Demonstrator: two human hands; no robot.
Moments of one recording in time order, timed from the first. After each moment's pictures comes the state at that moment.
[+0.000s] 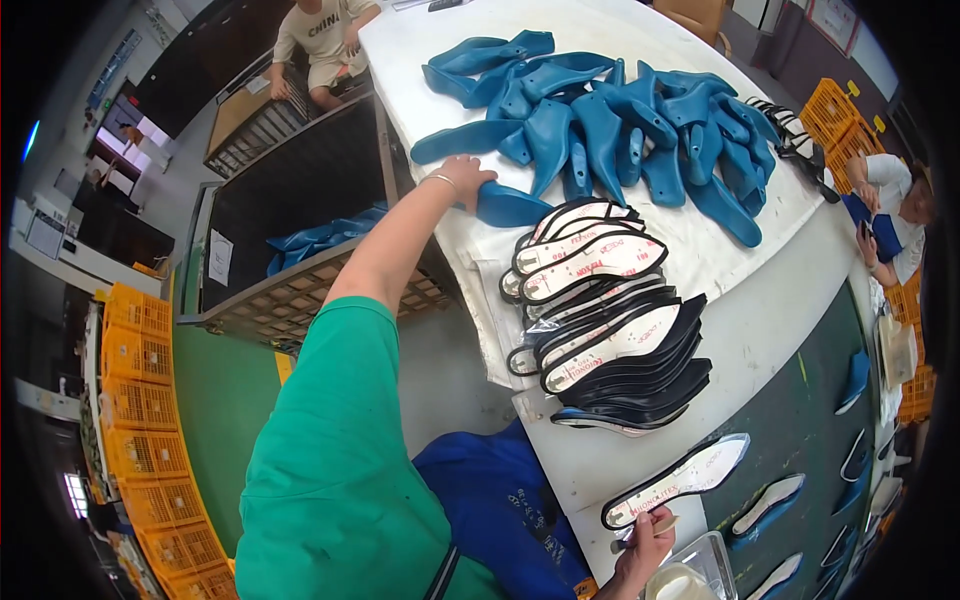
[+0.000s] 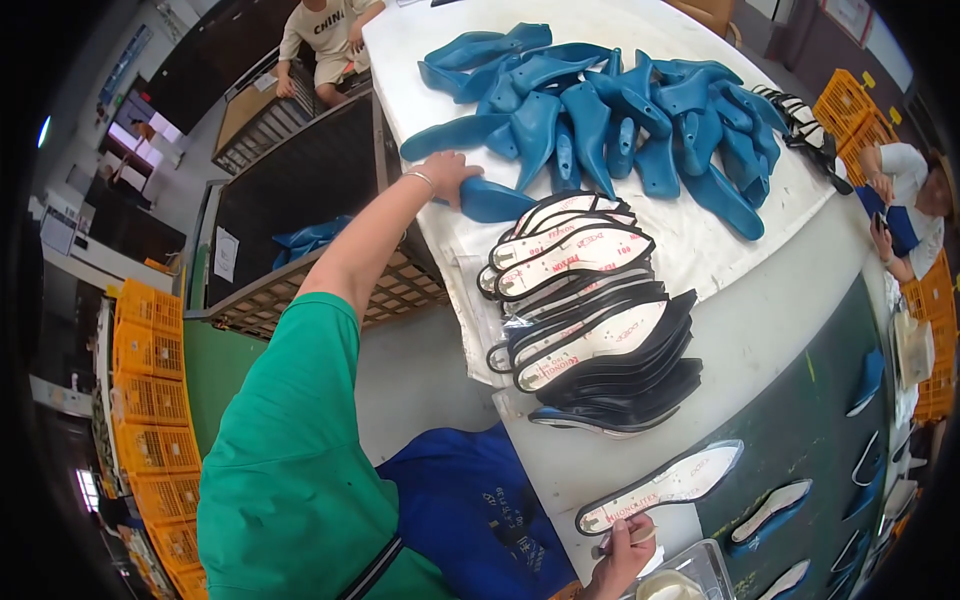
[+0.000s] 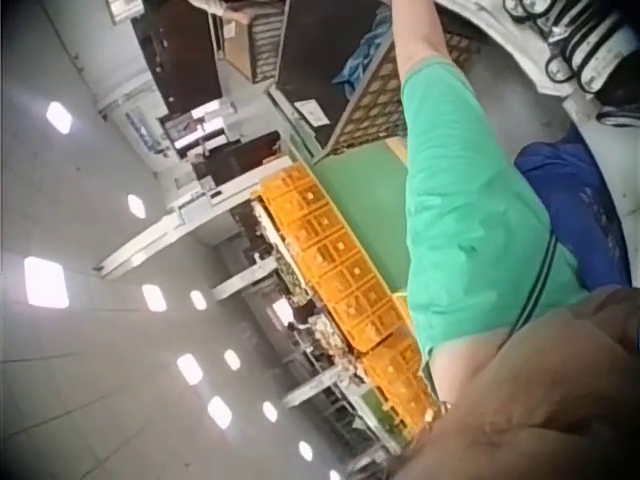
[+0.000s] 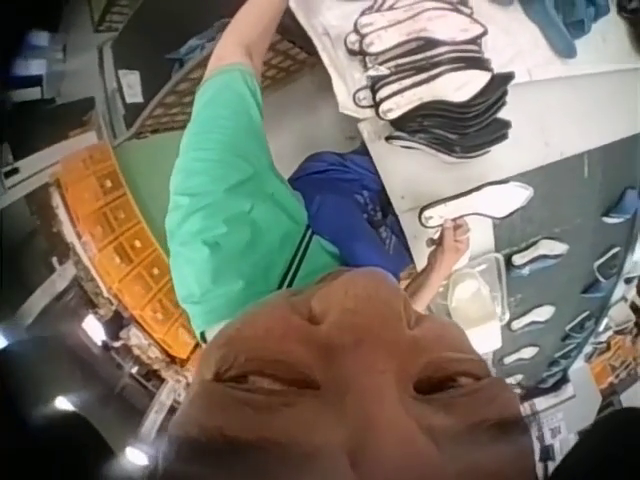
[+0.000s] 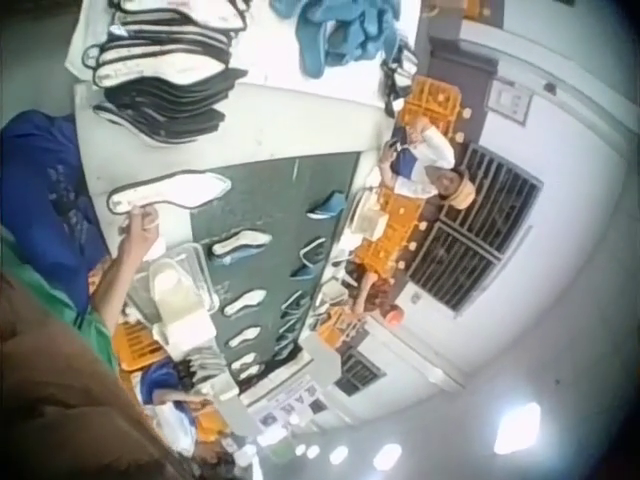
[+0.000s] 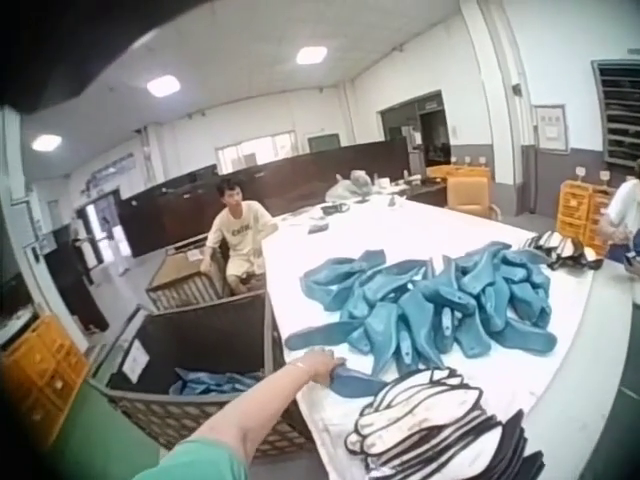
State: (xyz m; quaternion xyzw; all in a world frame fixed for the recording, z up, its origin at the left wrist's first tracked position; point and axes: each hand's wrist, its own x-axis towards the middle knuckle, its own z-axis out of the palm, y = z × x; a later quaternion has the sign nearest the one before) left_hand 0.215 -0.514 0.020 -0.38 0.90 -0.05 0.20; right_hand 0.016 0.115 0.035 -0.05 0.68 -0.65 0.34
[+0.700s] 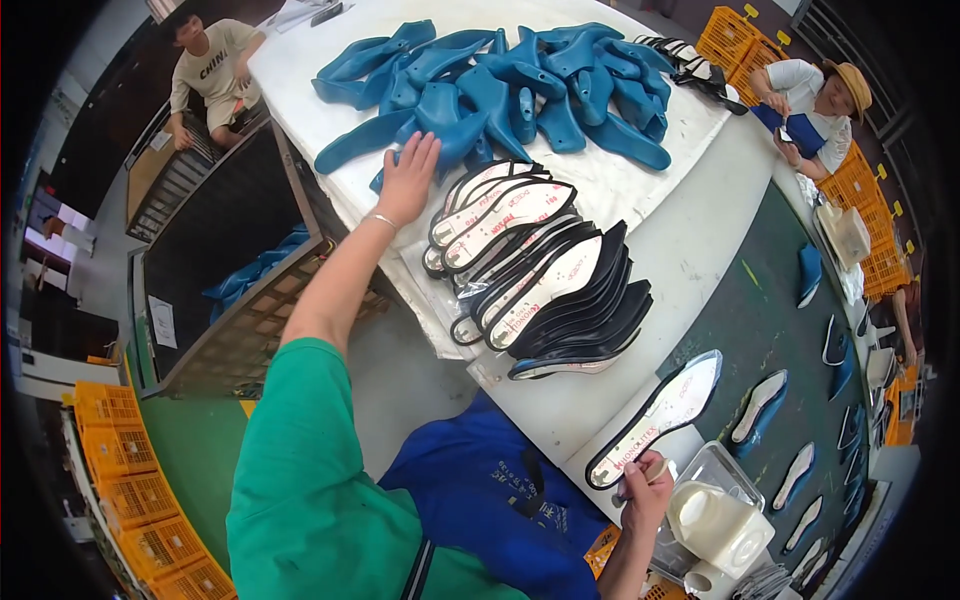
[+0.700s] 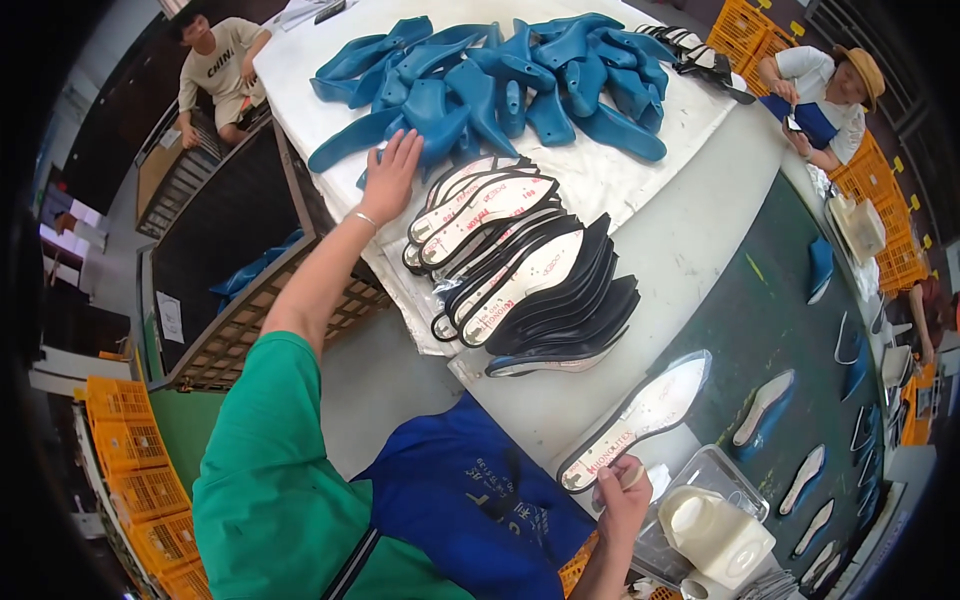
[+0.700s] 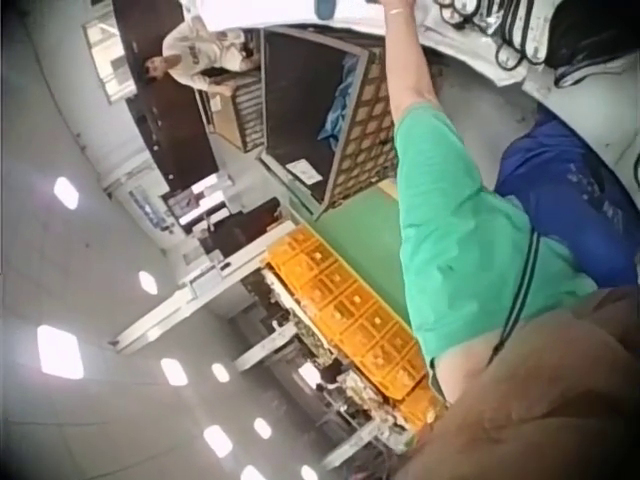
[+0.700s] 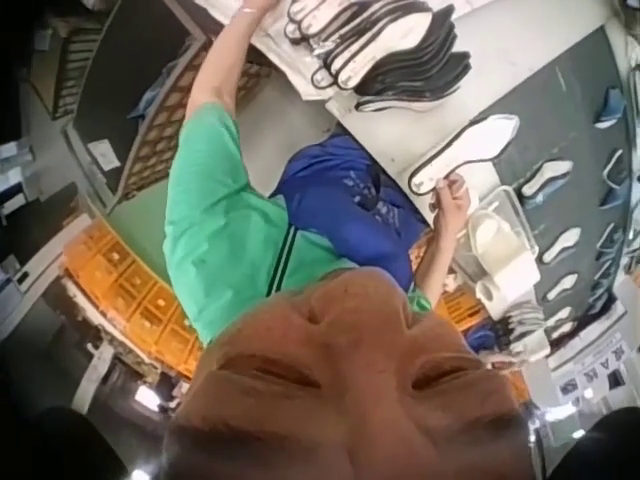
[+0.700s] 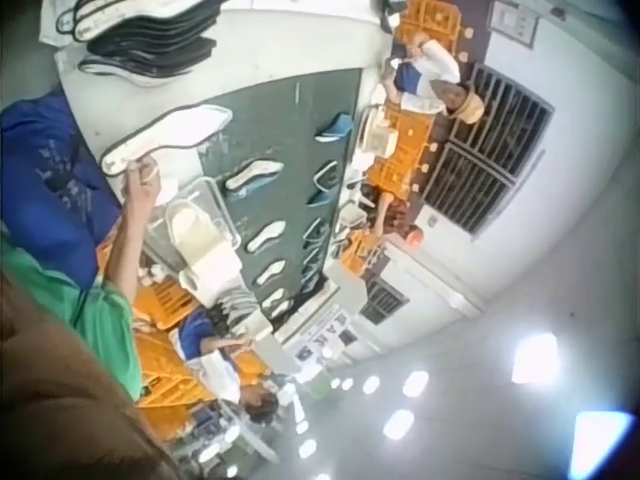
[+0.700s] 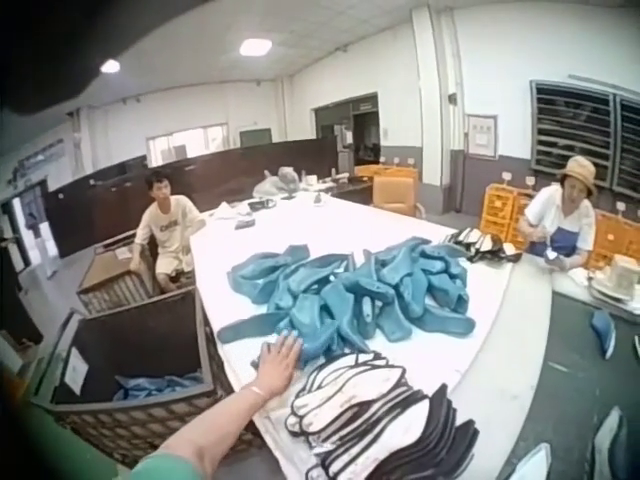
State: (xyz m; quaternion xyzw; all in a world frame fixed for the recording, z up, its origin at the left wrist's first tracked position) left_hand 0.175 -0.445 -0.004 -0.30 0.91 -0.22 -0.19; right_hand 0.036 0.128 0.073 -0.06 0.69 -0.63 0.35
